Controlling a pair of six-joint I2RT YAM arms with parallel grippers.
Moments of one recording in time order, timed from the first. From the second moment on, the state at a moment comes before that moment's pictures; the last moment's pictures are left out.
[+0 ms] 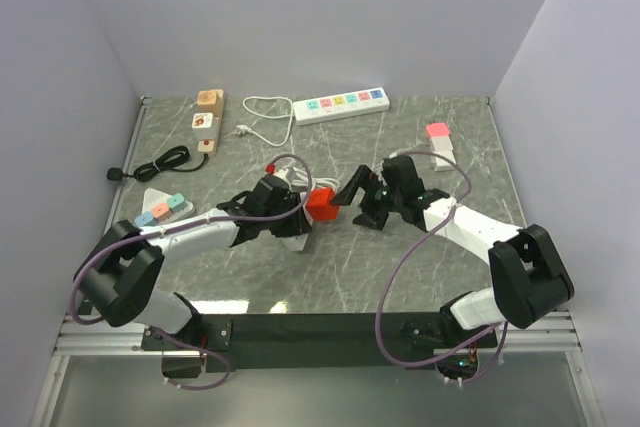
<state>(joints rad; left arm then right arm) -0.70 1.43 0.75 -0.10 0.10 -0.74 0.47 1.40 0.78 -0.13 -0.36 1.02</state>
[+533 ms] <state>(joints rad) -0.75 1.50 0.77 -0.04 0.05 -0.82 0.43 1.48 0.68 0.21 -0.46 1.21</state>
